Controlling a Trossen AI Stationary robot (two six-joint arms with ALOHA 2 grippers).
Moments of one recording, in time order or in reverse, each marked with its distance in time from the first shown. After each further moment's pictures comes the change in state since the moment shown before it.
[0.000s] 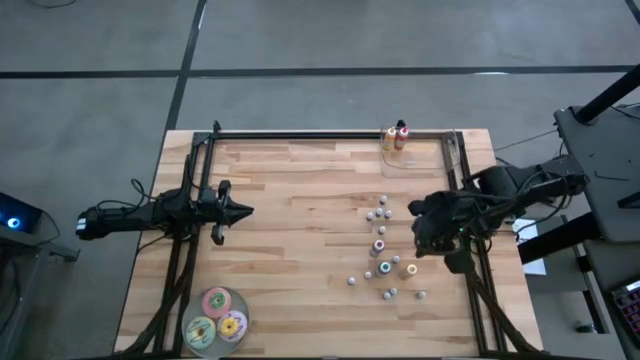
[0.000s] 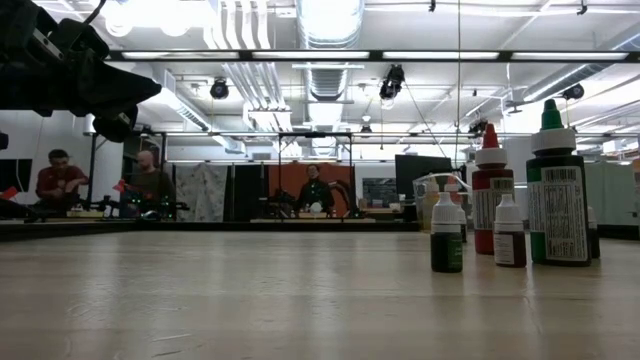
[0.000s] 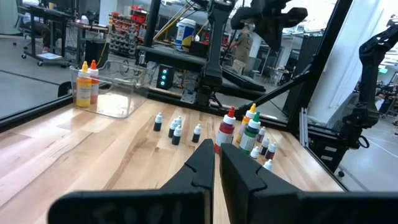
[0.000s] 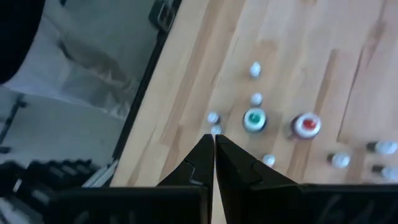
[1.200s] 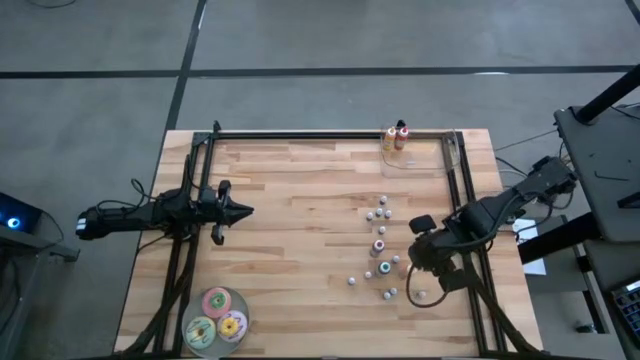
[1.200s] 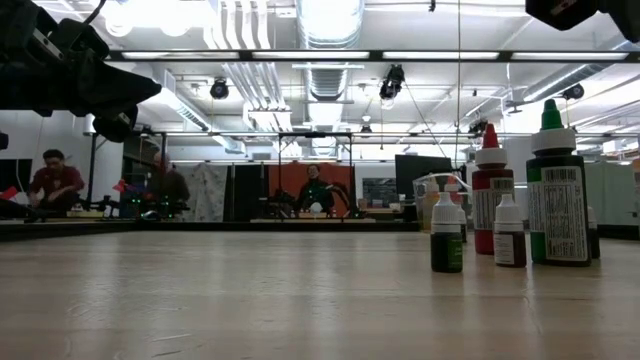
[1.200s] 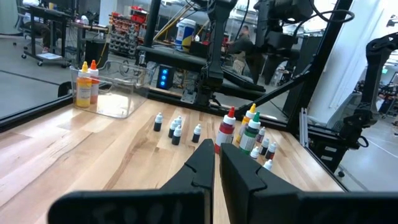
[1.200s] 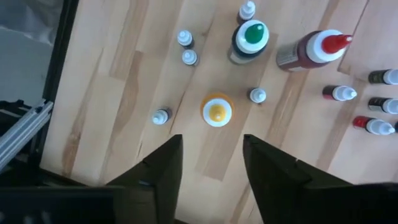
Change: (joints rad) left arm 0.000 0.000 0.000 0.000 0.000 0.000; right arm 0.193 0.105 -0.152 -0.061 0.212 0.069
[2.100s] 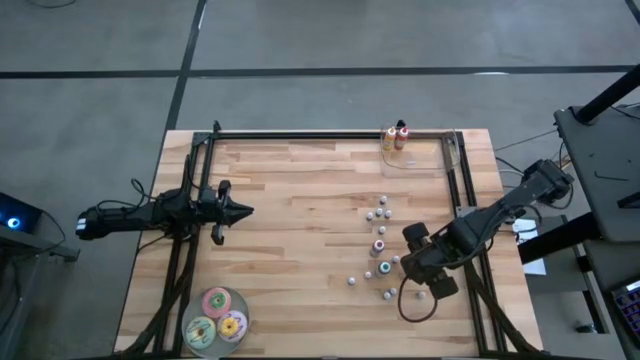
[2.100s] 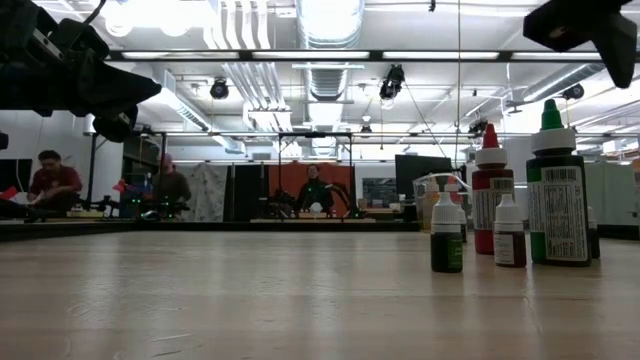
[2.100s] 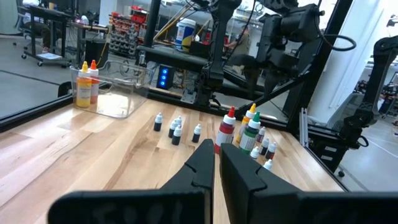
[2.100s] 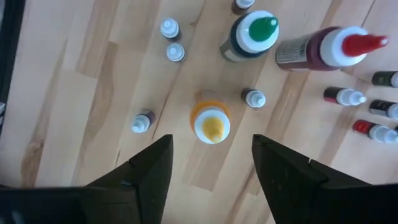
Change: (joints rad) left arm 0.000 0.000 0.000 0.000 0.000 0.000; right arm 0.042 0.086 -0.072 0.083 0.079 0.027
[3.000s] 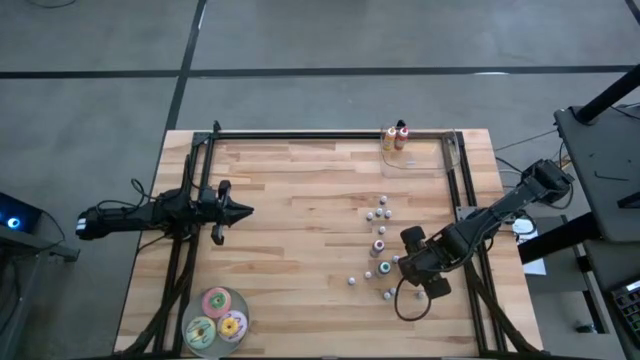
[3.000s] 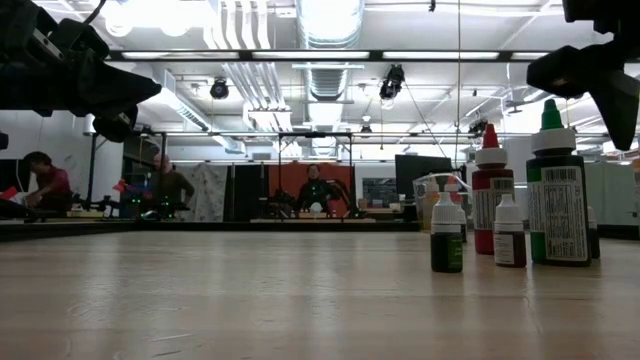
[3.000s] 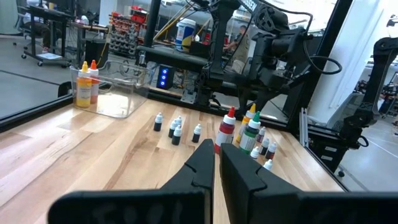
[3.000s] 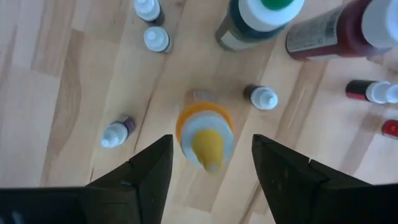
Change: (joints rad) left arm 0.000 0.000 0.000 0.000 0.000 0.000; right arm -0.001 -0.002 -0.194 0.194 0.026 0.013
